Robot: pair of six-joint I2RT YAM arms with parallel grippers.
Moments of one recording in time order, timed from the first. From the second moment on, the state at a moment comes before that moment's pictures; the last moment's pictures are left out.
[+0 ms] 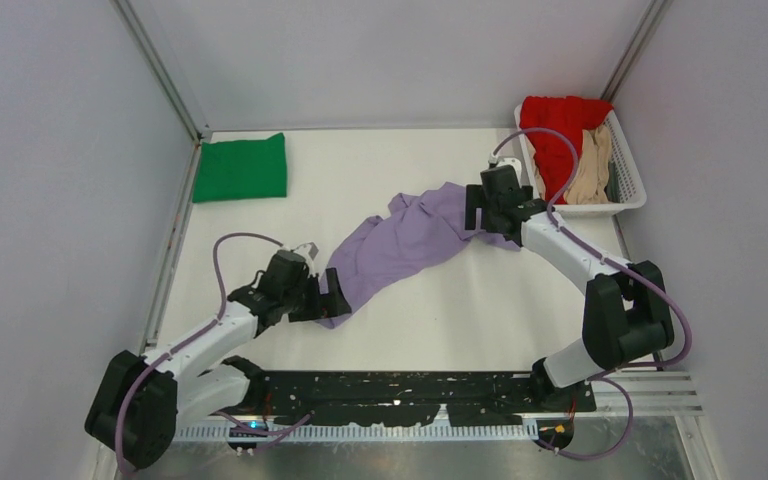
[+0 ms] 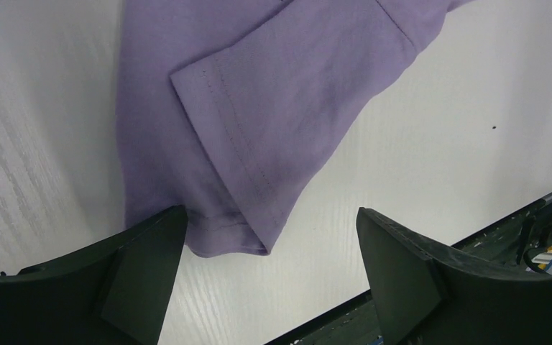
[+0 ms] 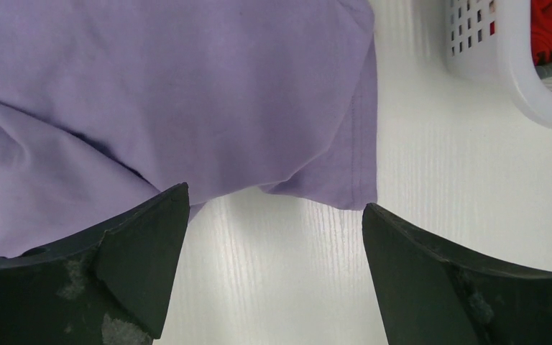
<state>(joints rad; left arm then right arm) -0.47 1.01 0.41 -0.29 0.22 -0.60 0.33 1.50 1.03 -0.37 0.33 0.27</state>
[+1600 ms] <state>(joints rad) -0.57 0.62 0.91 -0.08 -0.36 -0.21 0.15 0.86 1.07 -0.07 -0.07 0.37</state>
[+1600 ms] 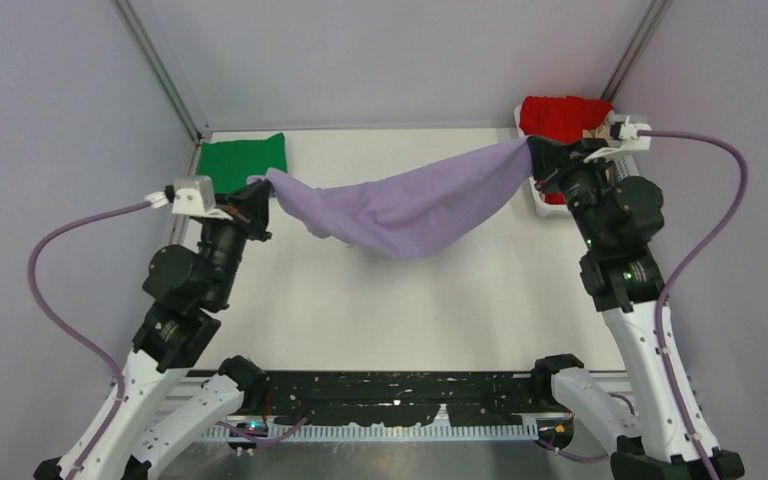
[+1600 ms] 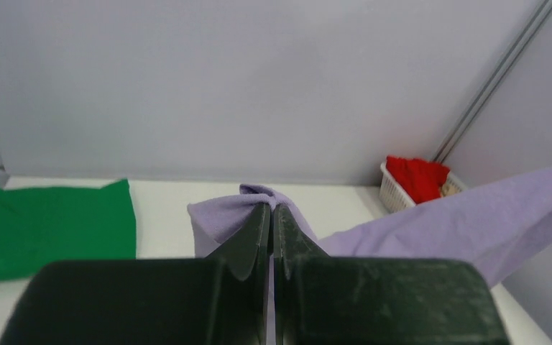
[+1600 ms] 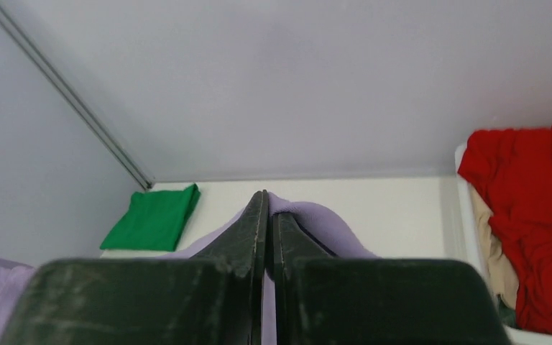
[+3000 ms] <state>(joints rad) -0.16 1.93 1.79 -0.51 -0.25 -0.36 0.15 1.49 0.99 -0.28 0.06 0.42</state>
